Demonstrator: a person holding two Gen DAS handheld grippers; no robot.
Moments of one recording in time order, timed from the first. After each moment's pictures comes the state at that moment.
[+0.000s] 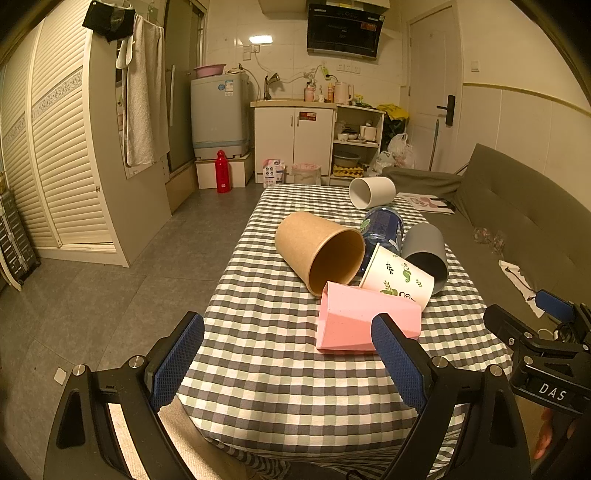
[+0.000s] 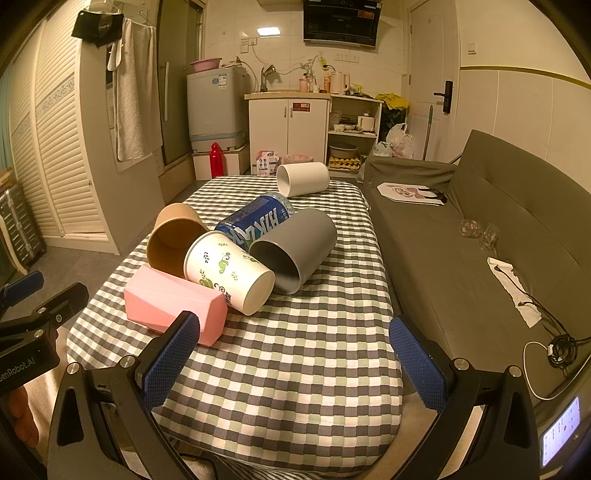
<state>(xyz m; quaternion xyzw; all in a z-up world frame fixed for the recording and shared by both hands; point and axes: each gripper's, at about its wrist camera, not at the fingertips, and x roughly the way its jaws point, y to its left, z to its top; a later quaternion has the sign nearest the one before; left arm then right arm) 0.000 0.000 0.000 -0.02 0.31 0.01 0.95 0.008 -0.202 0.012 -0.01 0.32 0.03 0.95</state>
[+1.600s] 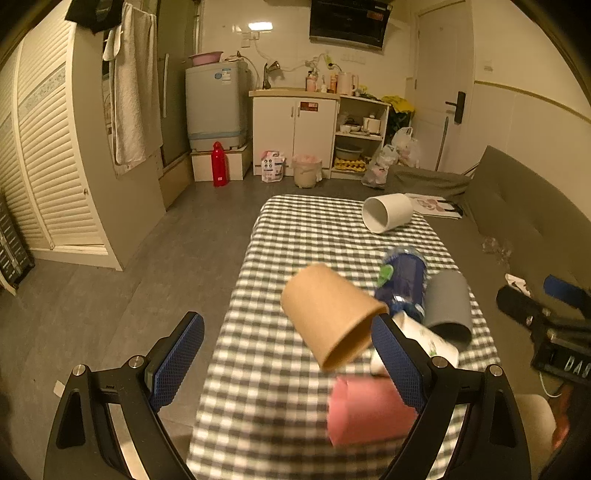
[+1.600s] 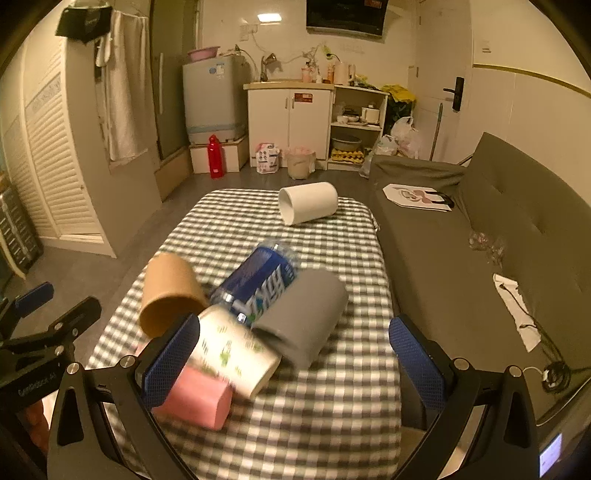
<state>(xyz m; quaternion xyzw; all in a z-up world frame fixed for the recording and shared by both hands) 0.100 0.019 0.029 -0.02 0.34 0.00 0.94 0.117 -0.188 0.063 -0.02 0.36 0.02 0.93</state>
